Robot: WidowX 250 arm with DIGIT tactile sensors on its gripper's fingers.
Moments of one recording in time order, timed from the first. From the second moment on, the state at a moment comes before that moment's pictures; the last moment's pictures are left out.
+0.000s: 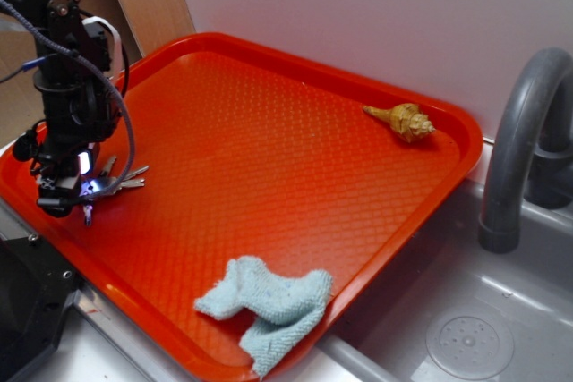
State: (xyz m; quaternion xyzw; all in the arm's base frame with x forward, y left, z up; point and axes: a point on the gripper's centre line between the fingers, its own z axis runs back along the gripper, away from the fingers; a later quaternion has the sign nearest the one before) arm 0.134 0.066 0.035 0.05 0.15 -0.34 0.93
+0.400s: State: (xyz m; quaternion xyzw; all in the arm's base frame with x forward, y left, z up) arm 0.130 0.067 0.040 0.03 0.16 -0.32 0.93
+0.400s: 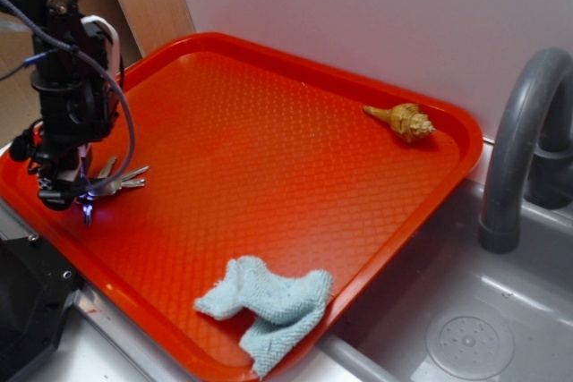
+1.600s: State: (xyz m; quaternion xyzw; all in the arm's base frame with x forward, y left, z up) arm 0.258 0.000 0.189 -0.03 -0.03 0.04 1.00
